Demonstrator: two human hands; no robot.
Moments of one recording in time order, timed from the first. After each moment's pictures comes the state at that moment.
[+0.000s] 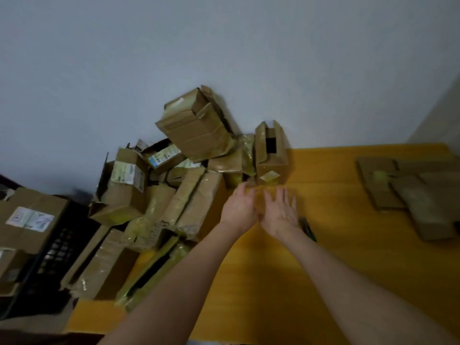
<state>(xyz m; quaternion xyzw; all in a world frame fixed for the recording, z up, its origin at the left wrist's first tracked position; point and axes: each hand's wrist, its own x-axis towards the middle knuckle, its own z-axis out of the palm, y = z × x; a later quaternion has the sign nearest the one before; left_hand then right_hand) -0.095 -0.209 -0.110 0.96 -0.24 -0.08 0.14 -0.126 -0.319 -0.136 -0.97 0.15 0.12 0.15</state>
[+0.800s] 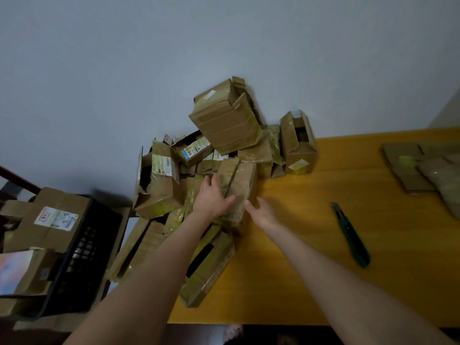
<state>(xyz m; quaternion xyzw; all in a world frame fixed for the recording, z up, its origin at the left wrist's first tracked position) -0.052 -0.049 -0.098 0.97 -0.06 -0.17 0.17 -0.113 -0.177 -0.141 -0.77 0.29 0.18 0.54</state>
